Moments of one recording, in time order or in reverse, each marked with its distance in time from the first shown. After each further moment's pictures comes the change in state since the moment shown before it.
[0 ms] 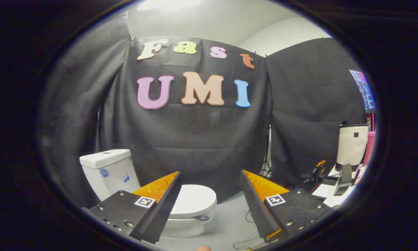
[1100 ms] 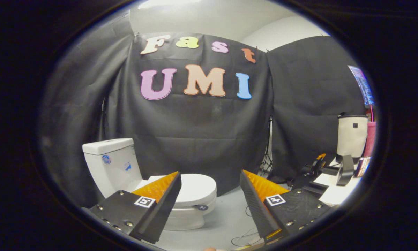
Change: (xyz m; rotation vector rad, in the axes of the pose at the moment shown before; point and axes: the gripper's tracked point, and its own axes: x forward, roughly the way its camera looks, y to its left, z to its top) arm -0.026 -0.008 -0.052 0.011 0.042 0.029
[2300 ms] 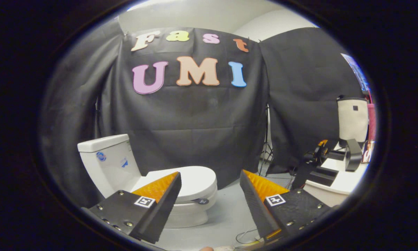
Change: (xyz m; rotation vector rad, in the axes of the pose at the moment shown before) arm 0.026 -0.018 -0.040 0.081 0.077 -0.036
